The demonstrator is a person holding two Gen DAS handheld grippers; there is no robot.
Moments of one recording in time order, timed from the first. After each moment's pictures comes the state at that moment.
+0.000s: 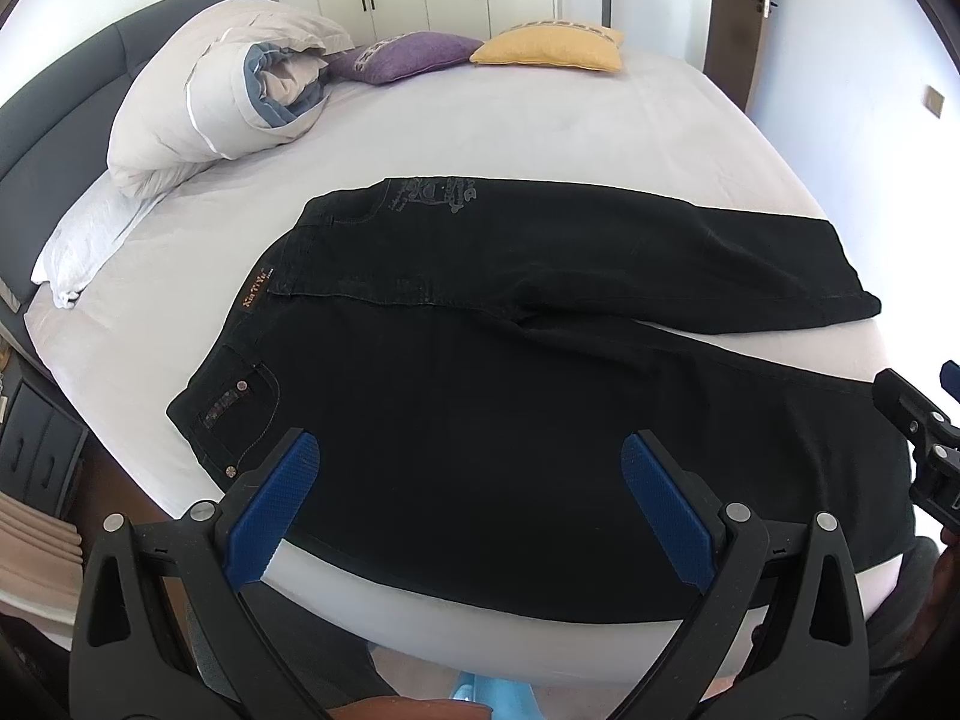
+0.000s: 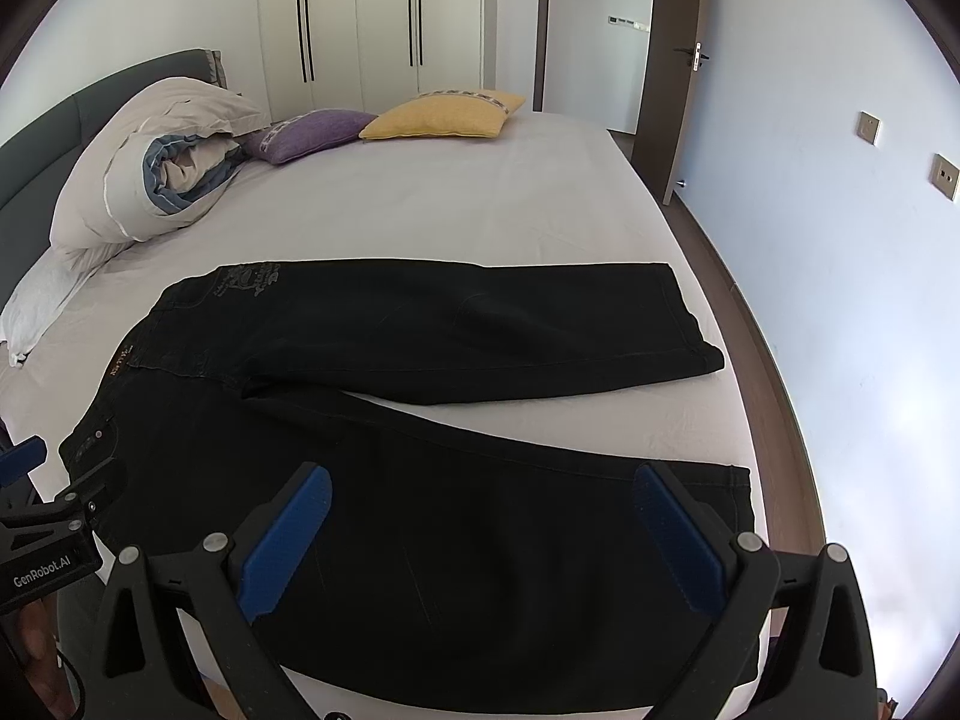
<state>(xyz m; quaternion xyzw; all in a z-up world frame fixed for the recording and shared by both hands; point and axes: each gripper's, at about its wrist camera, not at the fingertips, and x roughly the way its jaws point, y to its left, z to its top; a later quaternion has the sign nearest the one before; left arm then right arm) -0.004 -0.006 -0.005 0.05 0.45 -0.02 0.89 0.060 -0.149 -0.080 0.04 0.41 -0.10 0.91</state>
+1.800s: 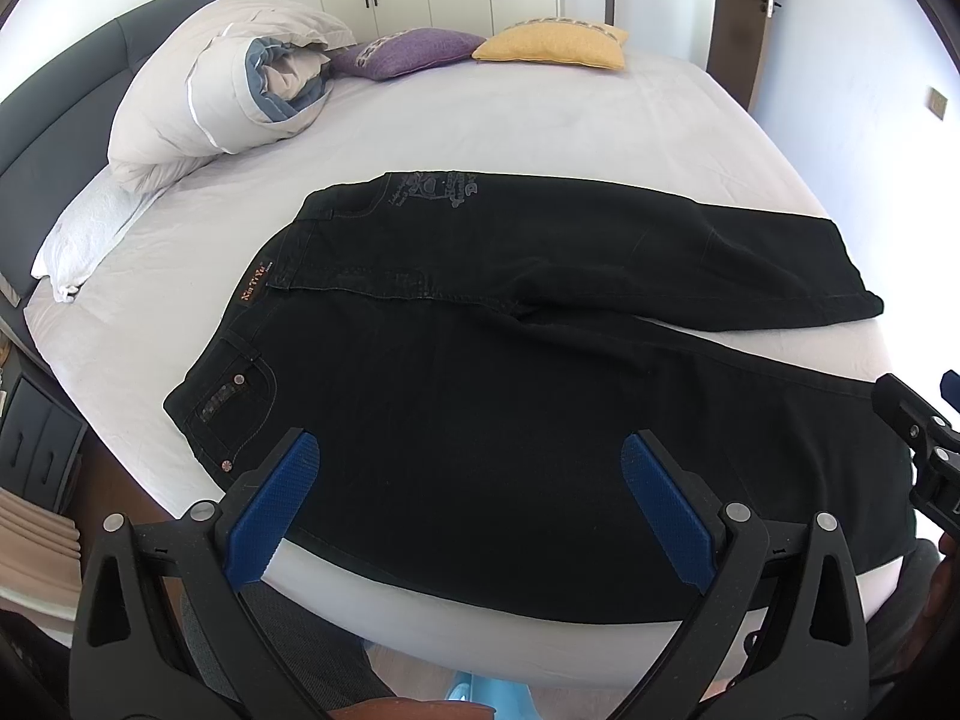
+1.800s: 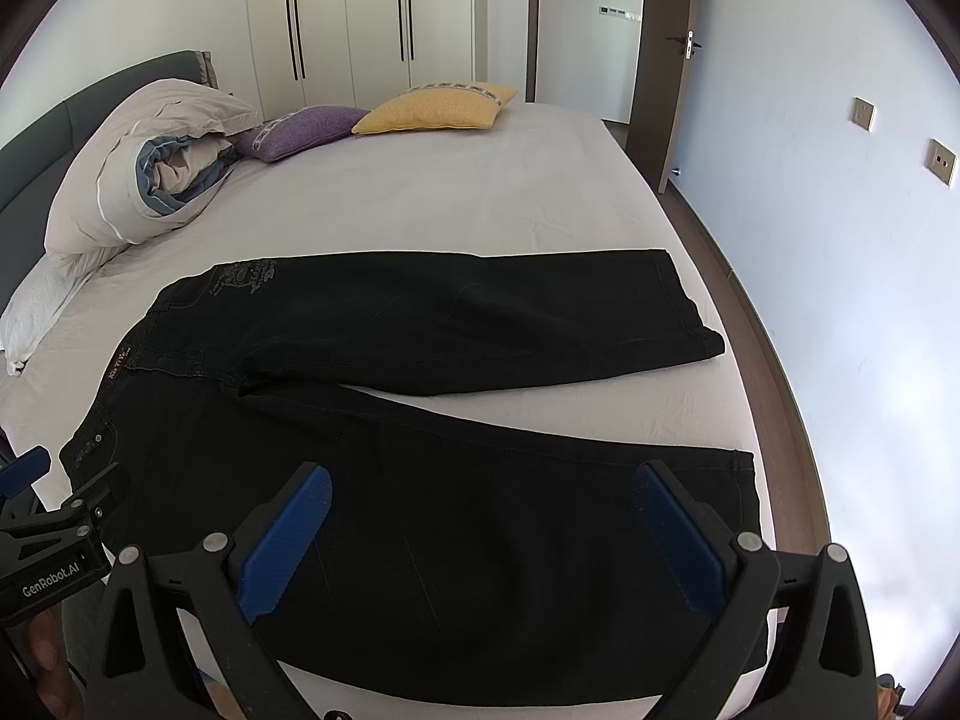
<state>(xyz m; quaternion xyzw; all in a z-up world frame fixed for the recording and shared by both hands) -0.005 -0.006 -0.009 0.05 0.45 -0.02 0.89 0.064 -0.147 -0.082 0.05 0.41 -0.10 0.90</state>
